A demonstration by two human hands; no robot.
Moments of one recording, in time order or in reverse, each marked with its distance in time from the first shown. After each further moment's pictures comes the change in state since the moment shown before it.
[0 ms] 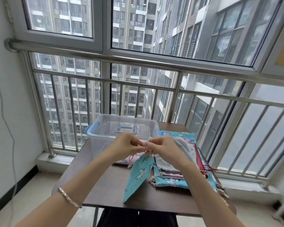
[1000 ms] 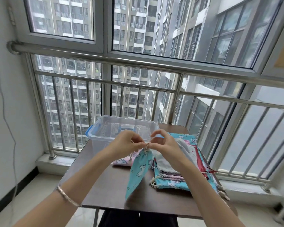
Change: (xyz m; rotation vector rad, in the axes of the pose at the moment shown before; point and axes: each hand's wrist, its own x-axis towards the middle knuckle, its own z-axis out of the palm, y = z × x) left_hand 0.006 0.006 -0.007 0.031 0.016 0.039; right_hand 0.003 0.002 -0.001 0.325 0.066 -0.033
